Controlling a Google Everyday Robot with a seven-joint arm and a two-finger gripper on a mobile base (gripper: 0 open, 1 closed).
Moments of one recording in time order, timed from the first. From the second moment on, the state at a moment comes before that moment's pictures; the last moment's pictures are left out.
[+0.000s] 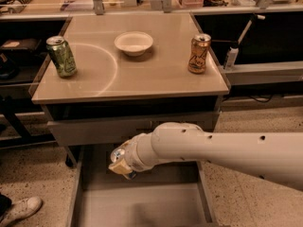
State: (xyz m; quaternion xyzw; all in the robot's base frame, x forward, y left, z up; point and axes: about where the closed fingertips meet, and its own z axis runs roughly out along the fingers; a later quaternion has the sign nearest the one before) arm 0.463 0.101 0.651 -0.56 0.74 0.21 0.31
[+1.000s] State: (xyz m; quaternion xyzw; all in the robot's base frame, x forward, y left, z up) arm 0.459 0.087 0.800 -0.56 0.71 0.16 0.39
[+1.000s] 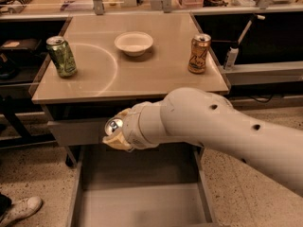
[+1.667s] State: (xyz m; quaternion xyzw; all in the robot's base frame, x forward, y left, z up) arm 0.467 0.084 0.828 -0.56 0.70 0.15 0.41
